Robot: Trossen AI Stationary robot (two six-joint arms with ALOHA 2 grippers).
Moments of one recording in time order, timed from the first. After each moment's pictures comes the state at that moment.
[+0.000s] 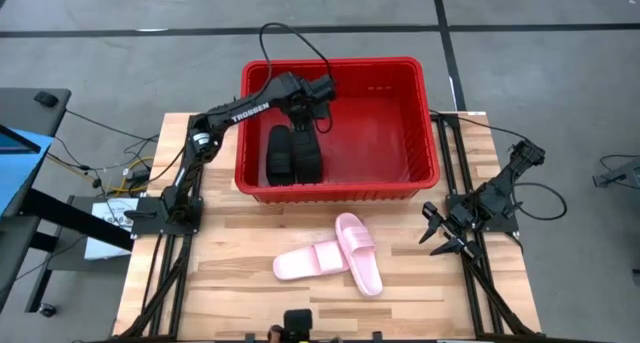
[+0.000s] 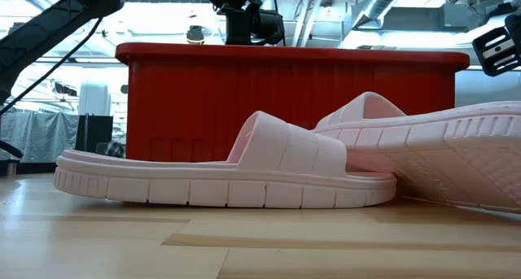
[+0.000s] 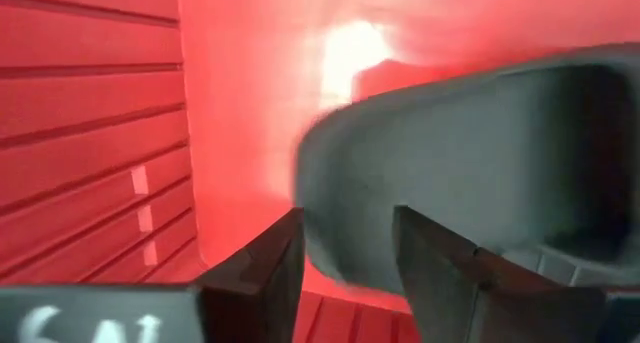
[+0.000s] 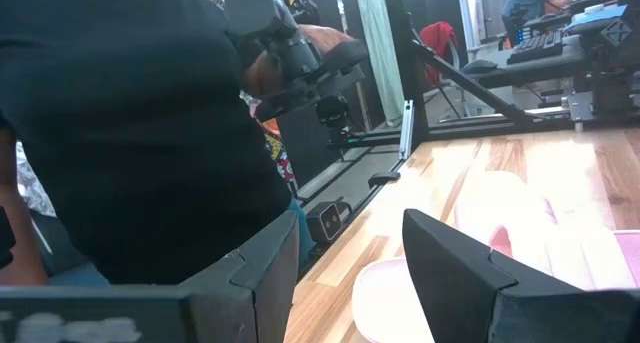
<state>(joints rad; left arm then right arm) 0.49 2.19 2.25 -1.40 -0.29 0.43 0.74 0.01 0.00 0.04 0.13 0.23</state>
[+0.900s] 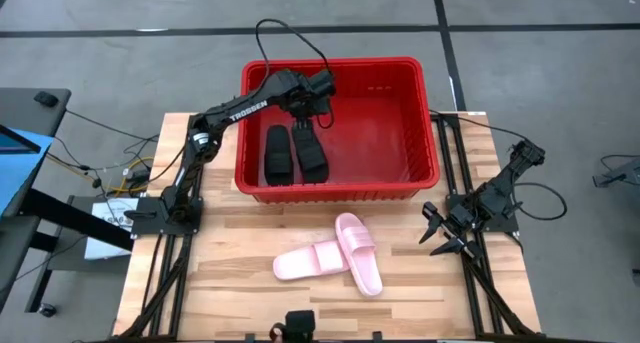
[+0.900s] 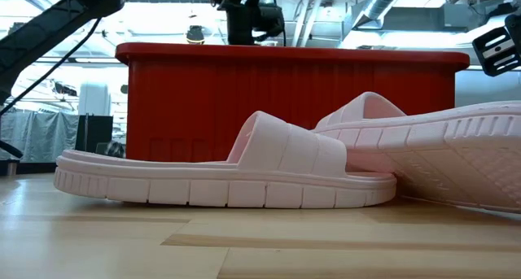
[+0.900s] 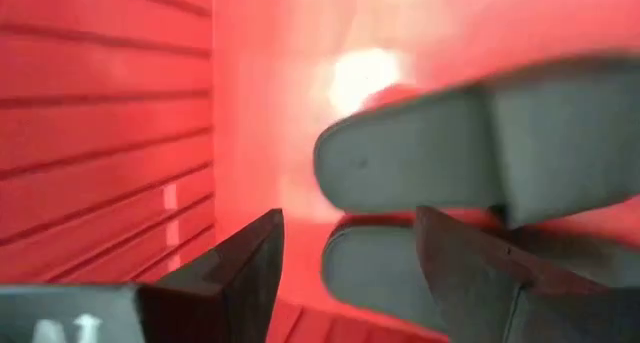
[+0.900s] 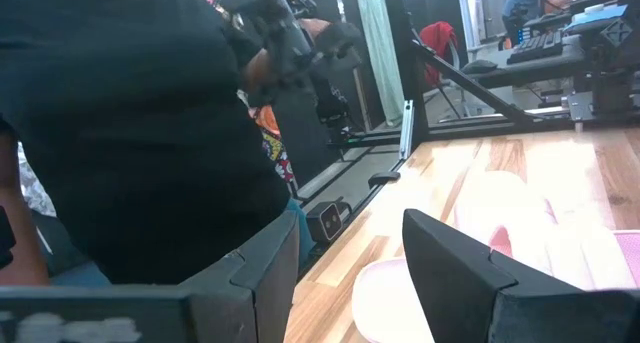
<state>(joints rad) 0.48 2.19 2.32 -1.39 -0.28 0.43 0.74 0.01 0.00 0.04 0.13 0.23</state>
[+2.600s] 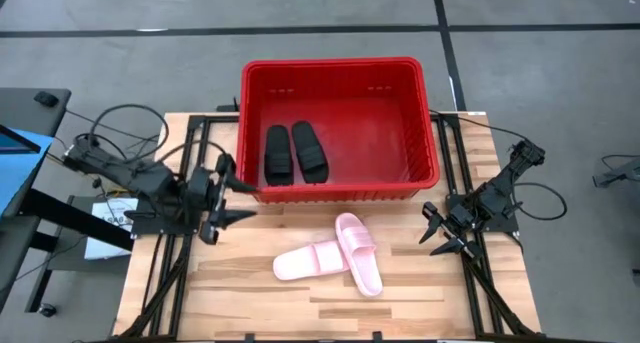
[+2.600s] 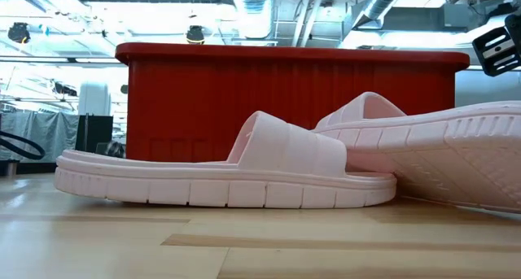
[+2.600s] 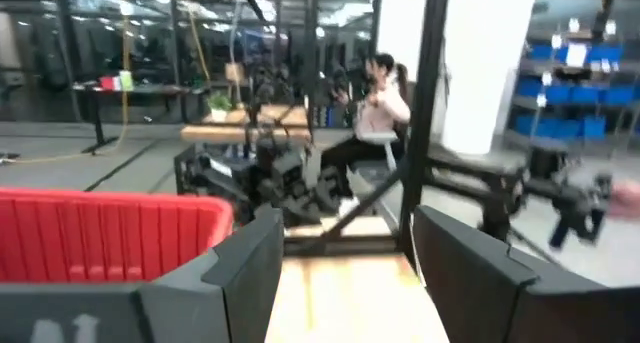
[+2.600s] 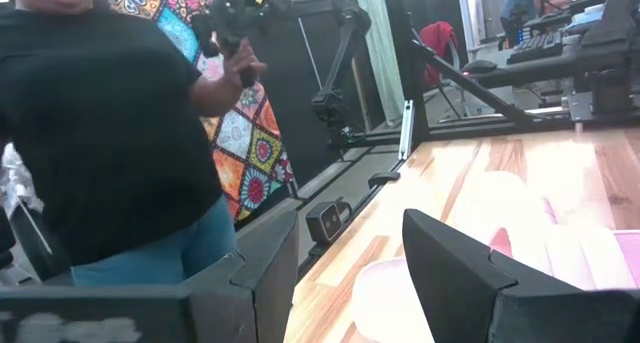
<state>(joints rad) -0.43 0.82 0.89 0.02 -0.33 -0.03 0.74 0.01 0.00 0.04 0.13 0.23</state>
